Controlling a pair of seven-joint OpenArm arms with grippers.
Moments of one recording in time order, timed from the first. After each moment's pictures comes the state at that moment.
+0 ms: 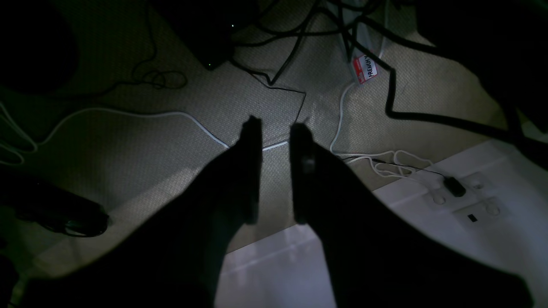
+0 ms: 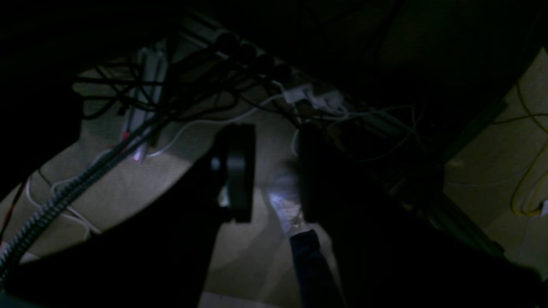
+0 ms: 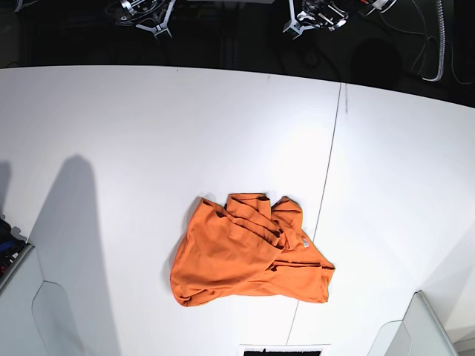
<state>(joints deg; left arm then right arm) -1.0 -5.6 32.9 8.5 -2.4 -14.0 10.6 -4.9 4.5 -19.9 16.7 -8.8 -3.0 -3.7</state>
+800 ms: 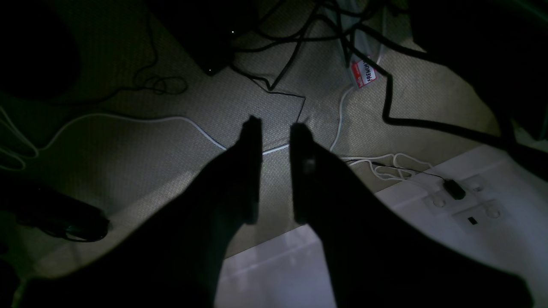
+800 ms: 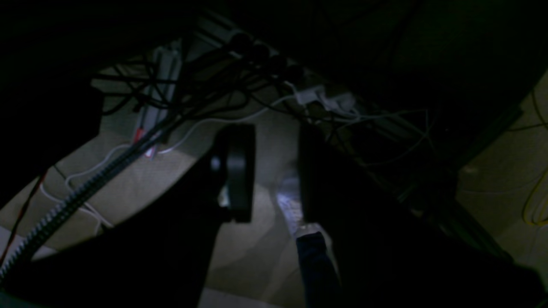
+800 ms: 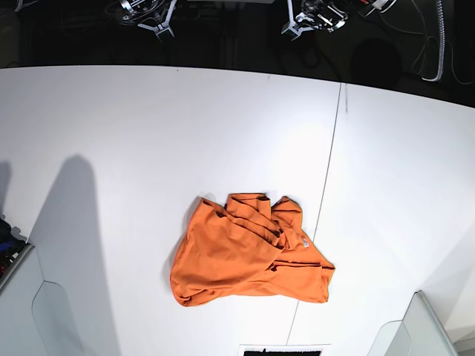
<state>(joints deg) -1.0 -5.6 32.9 9.4 -2.4 -14.2 10.6 -4.8 4.5 -19.9 16.7 -8.8 -0.1 -3.7</state>
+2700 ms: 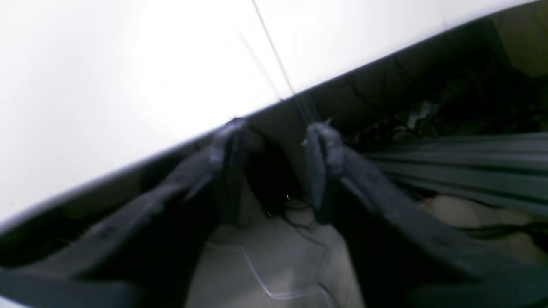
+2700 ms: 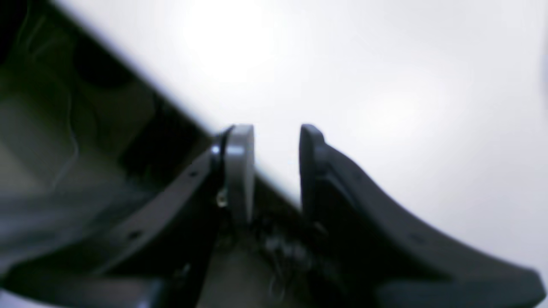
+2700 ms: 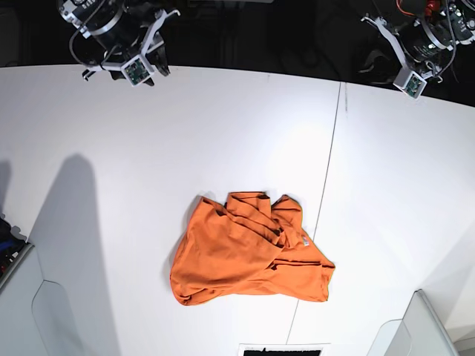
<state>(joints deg) 44.8 -27.5 -21.7 115.1 -32.2 -31.9 36.3 -31.8 27.0 -18.1 117.3 5.6 4.7 -31.7</state>
